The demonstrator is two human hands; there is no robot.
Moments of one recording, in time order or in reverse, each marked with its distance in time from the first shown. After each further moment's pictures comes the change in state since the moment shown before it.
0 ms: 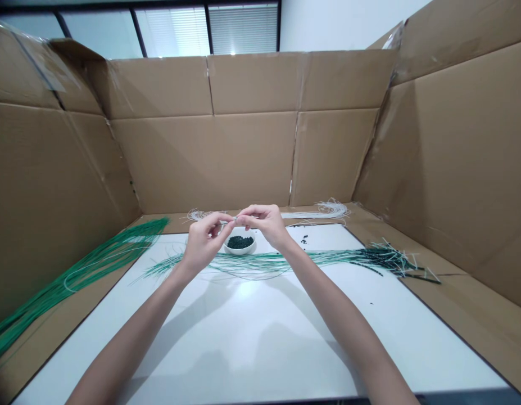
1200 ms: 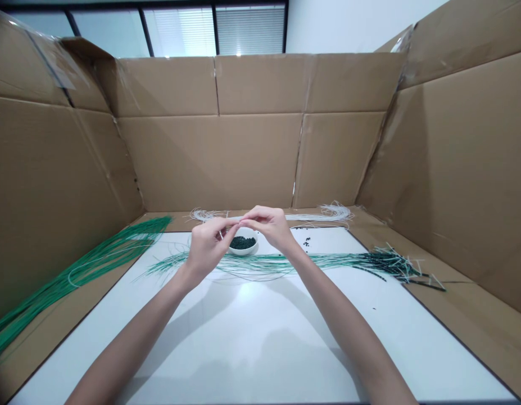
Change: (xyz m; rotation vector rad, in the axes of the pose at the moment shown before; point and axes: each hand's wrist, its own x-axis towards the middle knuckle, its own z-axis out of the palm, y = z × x) left_hand -0.005 -0.001 0.005 0.126 0.074 0.123; right_hand -0.004 -0.005 -0.001 -0.229 0.011 -0.073
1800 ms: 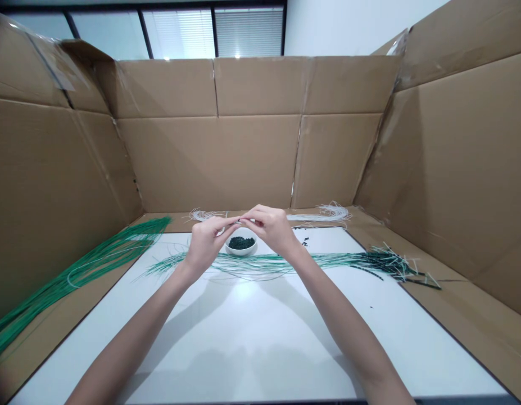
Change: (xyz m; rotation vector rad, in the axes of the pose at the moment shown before) left_hand 0.003 -0.012 0.000 0.046 -0.096 -0.012; right_hand -0.003 -0.016 -0.004 -0.672 -0.023 -0.313
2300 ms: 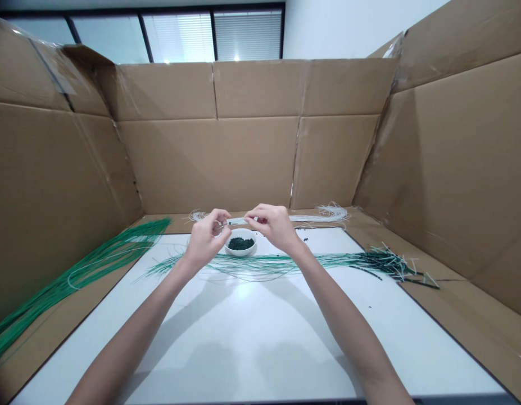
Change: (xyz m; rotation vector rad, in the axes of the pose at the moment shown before) left_hand 0.002 -0.003 -0.001 -0.091 -0.029 -0.144; right_hand 0.003 0.001 -0.007 0.030 -0.036 0.109
